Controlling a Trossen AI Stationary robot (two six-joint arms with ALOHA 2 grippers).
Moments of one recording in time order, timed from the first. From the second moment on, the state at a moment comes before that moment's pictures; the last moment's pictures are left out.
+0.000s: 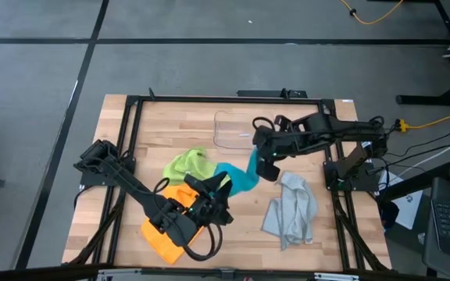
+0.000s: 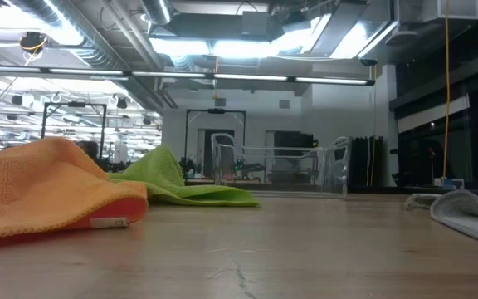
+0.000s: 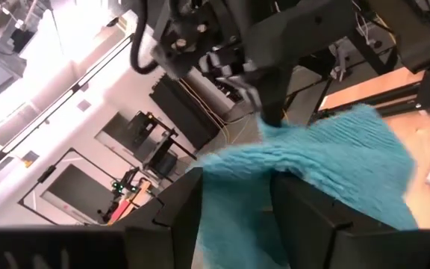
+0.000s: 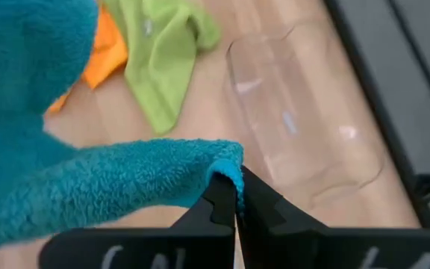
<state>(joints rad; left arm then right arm) -0.63 1.85 1.60 0.26 -1.57 0.80 0.20 1.73 2.11 -1.55 0.32 0.46</state>
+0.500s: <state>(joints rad) -0.64 1.85 1.60 0.23 -1.48 0.66 0.32 1.73 2.11 -1.53 0.38 0.49</state>
